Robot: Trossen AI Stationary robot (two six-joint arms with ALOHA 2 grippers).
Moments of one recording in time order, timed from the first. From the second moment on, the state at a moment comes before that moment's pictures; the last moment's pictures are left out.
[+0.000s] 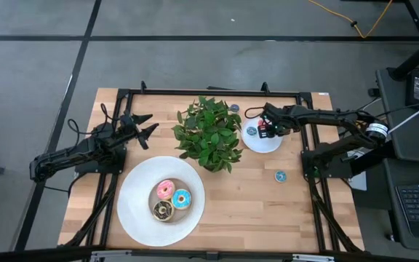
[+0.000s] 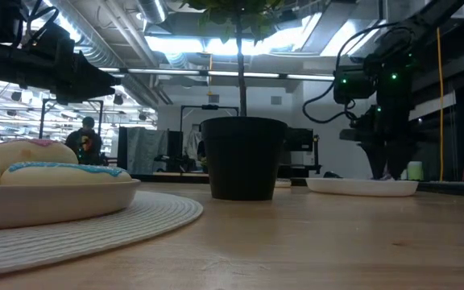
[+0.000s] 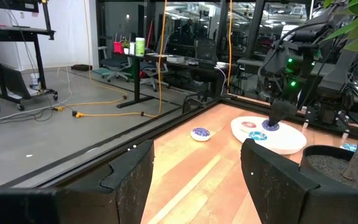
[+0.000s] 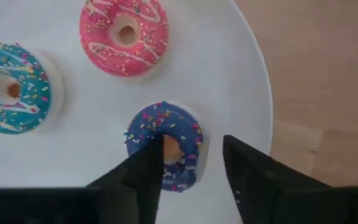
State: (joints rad) left arm 0.36 0.01 0.04 -0.03 -0.25 -0.11; right arm -0.56 1.38 0.68 -0.71 0.15 0.82
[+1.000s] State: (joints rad) left arm 0.36 0.01 0.04 -0.03 -0.25 -0.11; right arm -0.79 1.57 1.18 -0.83 0.07 -0.11
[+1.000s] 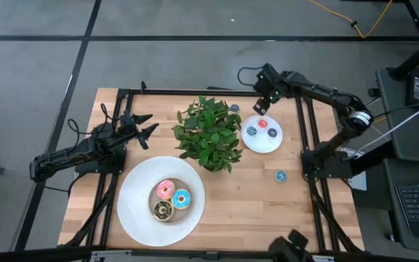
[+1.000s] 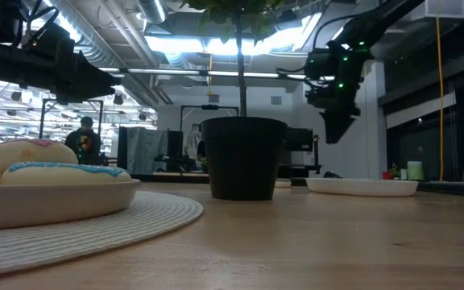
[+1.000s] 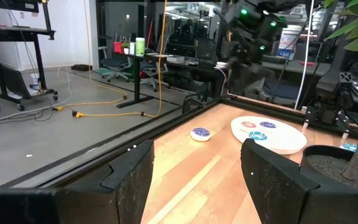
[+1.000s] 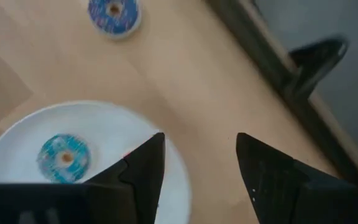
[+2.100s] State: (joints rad) left arm 0.36 0.01 0.04 -0.03 -0.25 -0.11; right arm -0.70 2.04 1.51 -0.75 -0.08 0.02
